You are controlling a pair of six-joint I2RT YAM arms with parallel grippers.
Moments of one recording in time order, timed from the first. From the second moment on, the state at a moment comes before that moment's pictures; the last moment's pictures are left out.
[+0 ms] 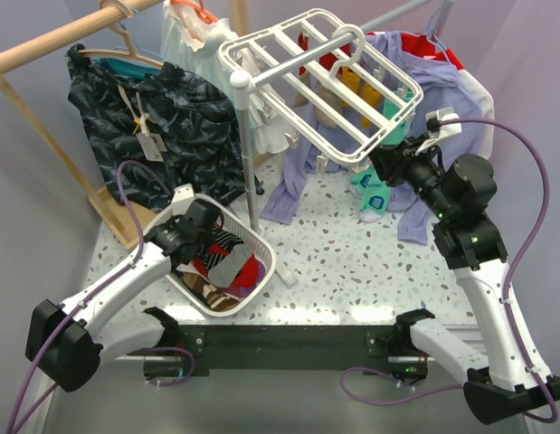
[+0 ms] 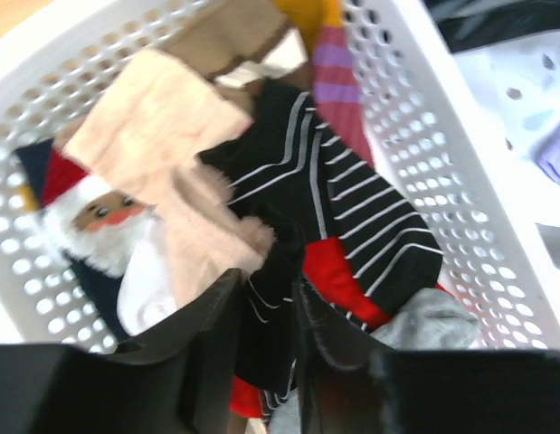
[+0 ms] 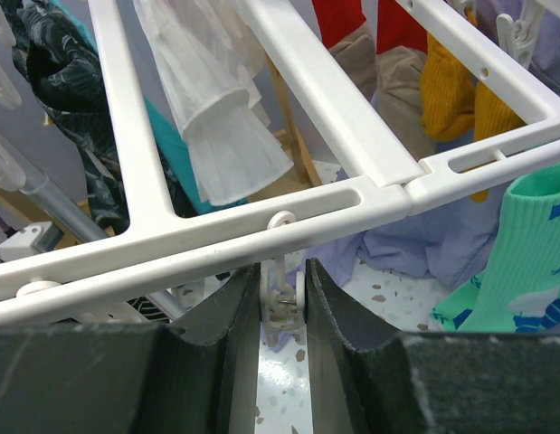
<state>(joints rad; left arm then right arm) -0.55 1.07 0.77 -0.72 -0.59 -0.79 0.25 0.91 1.21 -0.29 -0.23 0.25</state>
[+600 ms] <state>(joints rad) -0.55 1.10 0.73 -0.61 -0.50 -0.71 0.25 0.91 1.21 -0.28 -0.23 0.25</state>
